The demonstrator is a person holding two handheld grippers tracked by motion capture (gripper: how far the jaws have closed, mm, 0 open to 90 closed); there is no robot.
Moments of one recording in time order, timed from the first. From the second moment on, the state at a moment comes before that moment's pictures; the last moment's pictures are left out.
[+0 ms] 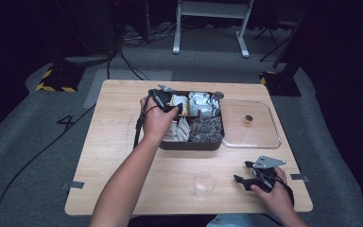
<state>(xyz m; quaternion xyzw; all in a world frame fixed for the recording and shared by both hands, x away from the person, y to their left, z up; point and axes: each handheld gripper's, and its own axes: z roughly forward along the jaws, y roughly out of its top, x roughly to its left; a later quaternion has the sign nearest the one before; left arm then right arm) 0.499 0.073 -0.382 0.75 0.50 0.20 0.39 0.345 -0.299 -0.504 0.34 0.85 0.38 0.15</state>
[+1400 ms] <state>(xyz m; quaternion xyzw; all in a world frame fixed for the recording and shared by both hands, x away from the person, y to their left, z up) 0.569 0.043 -0.449 0.78 0.52 0.12 0.31 0.345 -0.298 -0.504 0.33 0.85 0.38 0.15</state>
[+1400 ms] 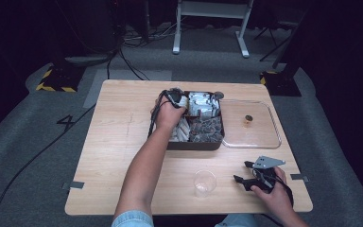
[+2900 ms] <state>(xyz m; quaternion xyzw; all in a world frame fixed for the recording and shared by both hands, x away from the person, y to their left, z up) 0.564 0.054 -0.416 0.82 0.46 0.13 0.30 0.345 -0.298 -0.504 0.32 0.85 0.38 0.15</state>
